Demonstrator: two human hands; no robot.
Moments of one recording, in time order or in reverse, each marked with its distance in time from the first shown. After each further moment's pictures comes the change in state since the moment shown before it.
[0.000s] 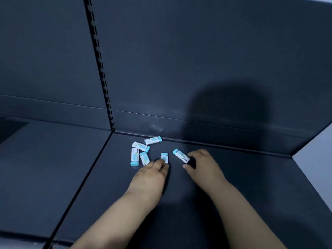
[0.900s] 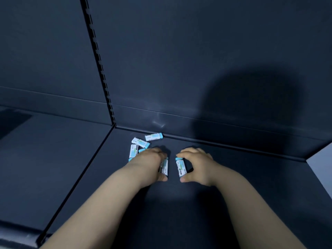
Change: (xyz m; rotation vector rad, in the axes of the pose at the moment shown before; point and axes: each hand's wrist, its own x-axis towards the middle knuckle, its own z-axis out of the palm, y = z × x) left_hand 0.033 -0.008 -0.027 -0.145 -0.189 -0.038; right_hand 0.022 0.005 -0.016 -0.115 -0.397 -0.272
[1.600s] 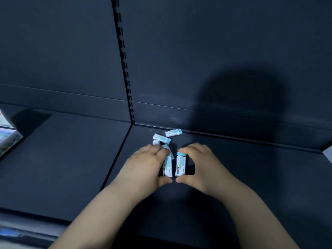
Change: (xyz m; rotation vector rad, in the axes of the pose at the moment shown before) left_hand -0.069 -0.047 -0.006 0.068 0.326 0.128; right_hand -0.022 -0.087 0.017 0.125 0.286 -0.088
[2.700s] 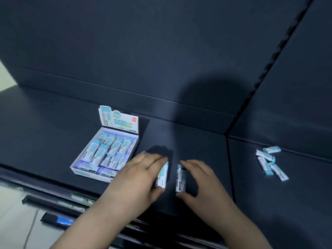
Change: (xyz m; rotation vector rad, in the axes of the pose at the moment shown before) left_hand -0.180 -0.281 -0.088 0.044 0.214 0.000; right_hand 0.087 -0.274 0.156 0.113 0.011 -0.036
